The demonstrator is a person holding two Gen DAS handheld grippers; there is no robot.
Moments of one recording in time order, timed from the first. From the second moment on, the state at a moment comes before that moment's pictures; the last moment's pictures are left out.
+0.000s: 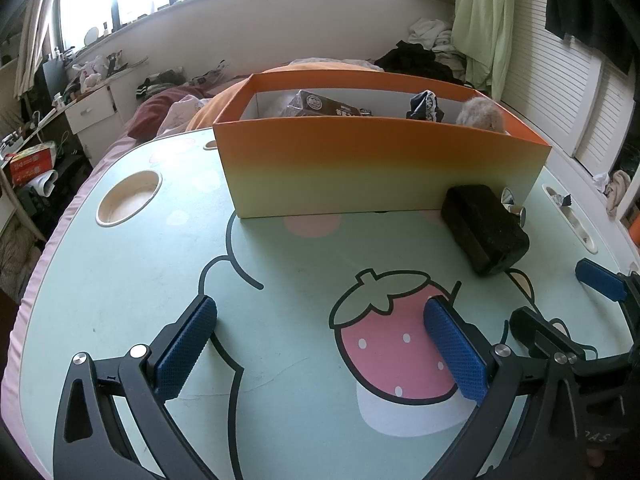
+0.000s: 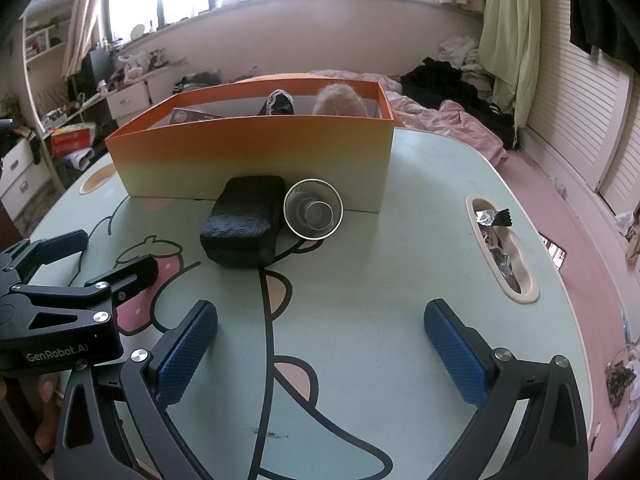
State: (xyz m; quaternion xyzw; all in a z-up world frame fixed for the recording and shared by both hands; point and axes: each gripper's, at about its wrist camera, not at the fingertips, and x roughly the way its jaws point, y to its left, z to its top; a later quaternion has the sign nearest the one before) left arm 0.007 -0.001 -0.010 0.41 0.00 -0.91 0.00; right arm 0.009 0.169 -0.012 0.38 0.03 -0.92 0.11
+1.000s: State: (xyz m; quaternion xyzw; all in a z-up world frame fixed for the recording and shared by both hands) left arm 0.002 0.003 -0.006 0.40 -0.01 -0.91 -0.01; right arm -0.078 0.169 0.011 0.44 -0.05 -0.89 0.12
